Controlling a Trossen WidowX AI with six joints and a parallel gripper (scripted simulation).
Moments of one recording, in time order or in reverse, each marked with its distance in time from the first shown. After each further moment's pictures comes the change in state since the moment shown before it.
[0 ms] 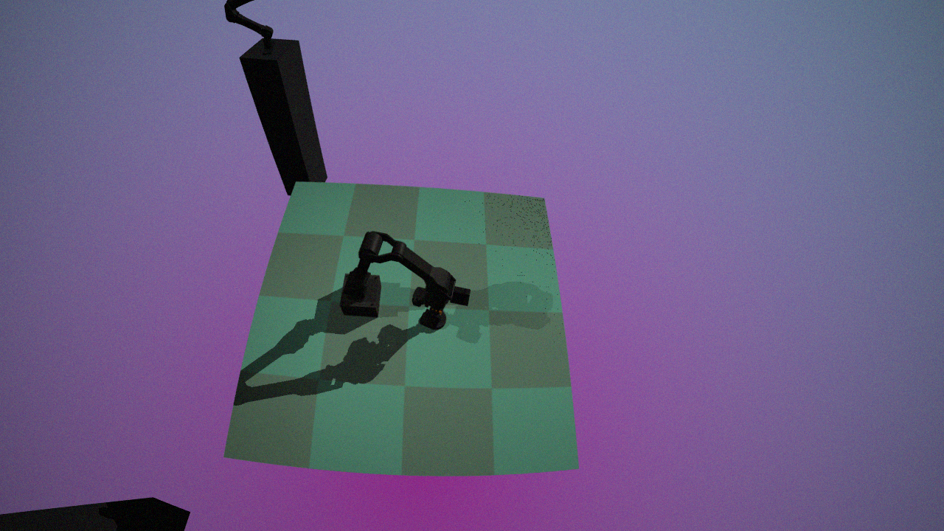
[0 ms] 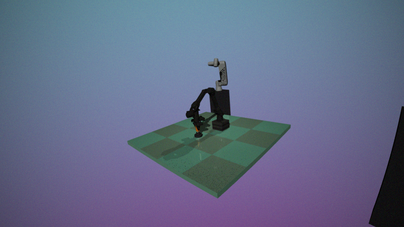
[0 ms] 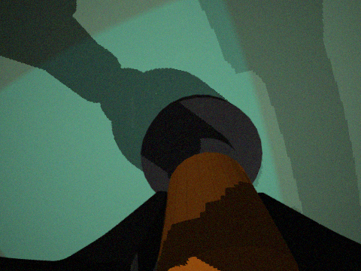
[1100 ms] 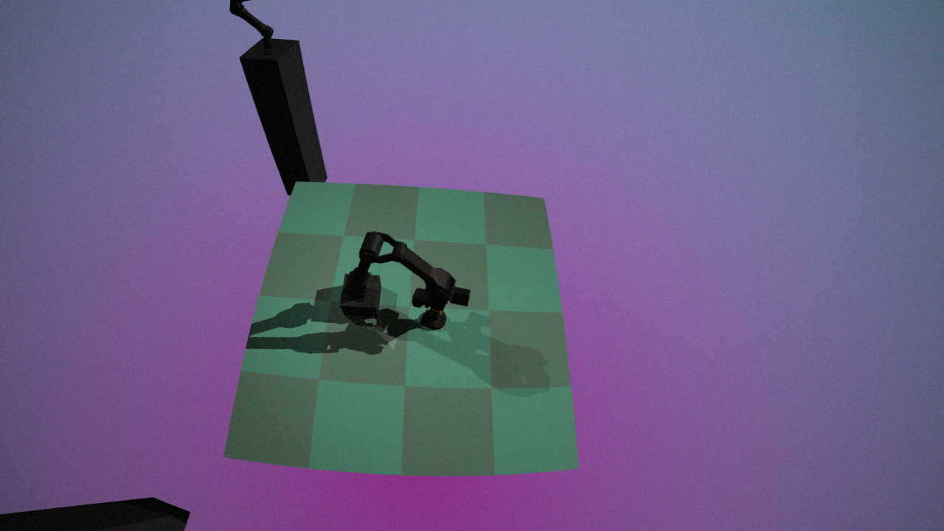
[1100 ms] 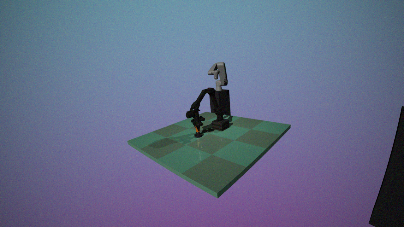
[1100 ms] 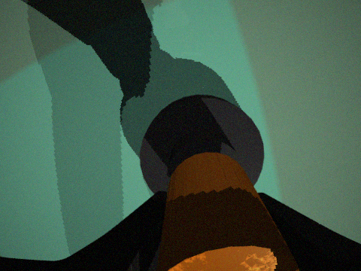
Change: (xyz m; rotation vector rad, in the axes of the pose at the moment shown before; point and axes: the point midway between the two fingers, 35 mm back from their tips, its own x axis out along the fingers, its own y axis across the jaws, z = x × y) arm 0.004 0.000 0.000 -0.027 0.001 0.000
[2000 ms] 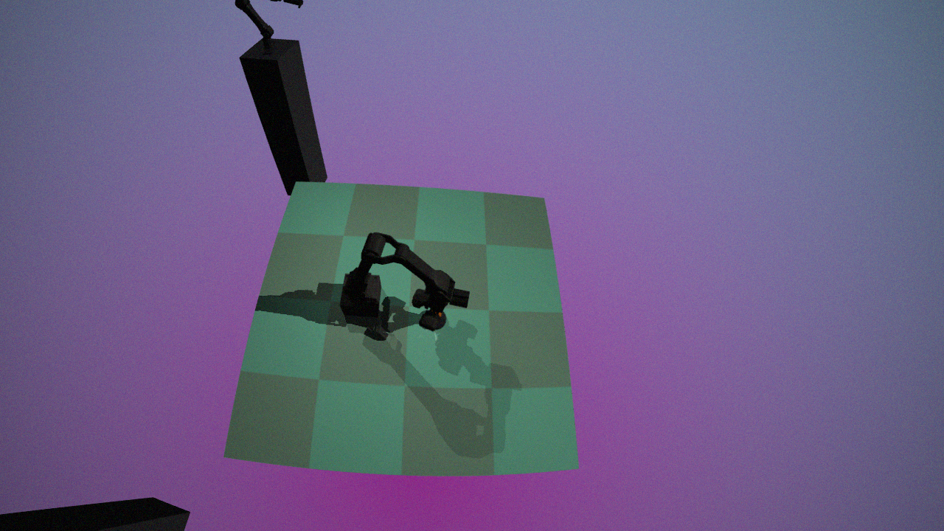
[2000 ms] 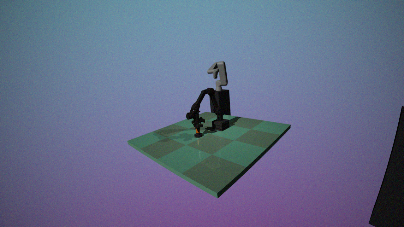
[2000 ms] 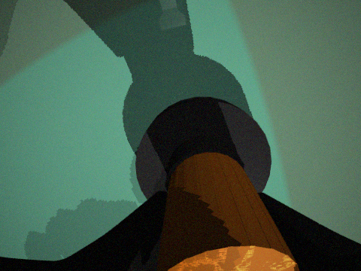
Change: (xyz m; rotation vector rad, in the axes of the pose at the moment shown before) arm 0.013 0.000 0.000 0.049 0.002 0.000
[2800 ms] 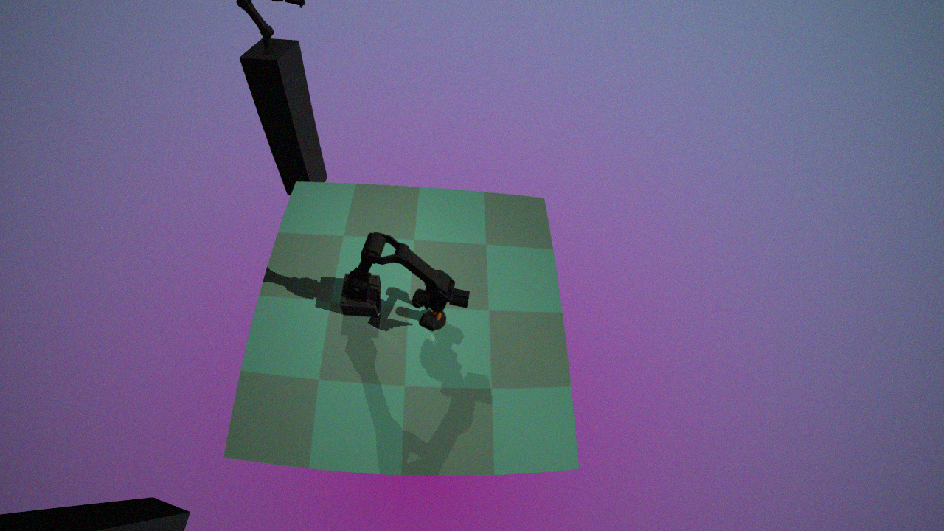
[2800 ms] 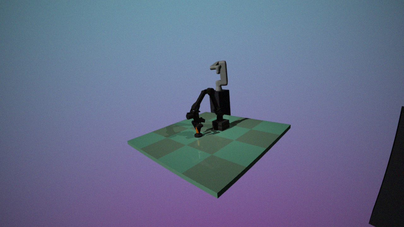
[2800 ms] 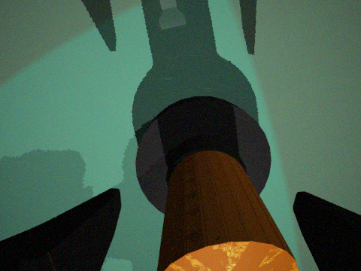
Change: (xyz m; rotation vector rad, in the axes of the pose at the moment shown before) arm 0.000 0.000 0.000 0.001 0.000 0.000
